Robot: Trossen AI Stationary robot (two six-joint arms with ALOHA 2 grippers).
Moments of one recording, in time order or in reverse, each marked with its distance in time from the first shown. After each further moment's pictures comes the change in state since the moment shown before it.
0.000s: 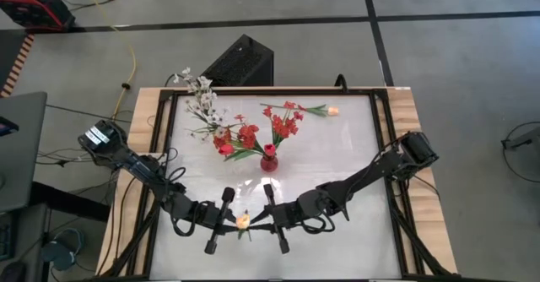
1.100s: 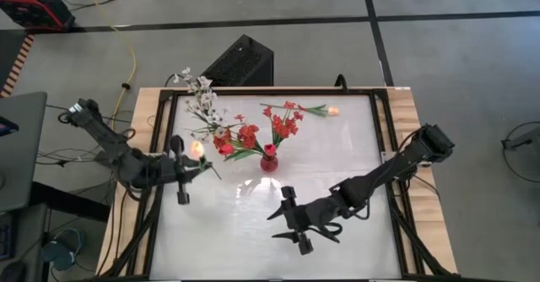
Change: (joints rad) left arm -0.053 -0.763 -0.001 -0.777 -0.521 0.146; right arm 0.075 -0.185 0.000 -0.616 0.053 0.128
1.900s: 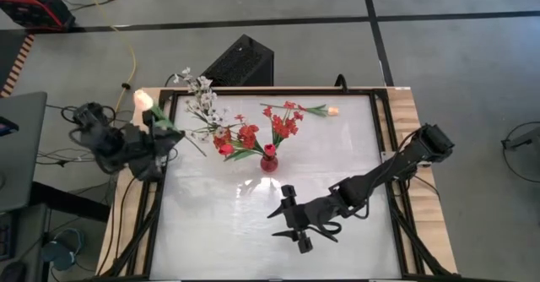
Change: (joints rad) left arm 0.000 -0.372 0.000 -0.070 -0.115 0.113; right arm -0.010 0.001 0.000 -0.021 0.005 -0.003
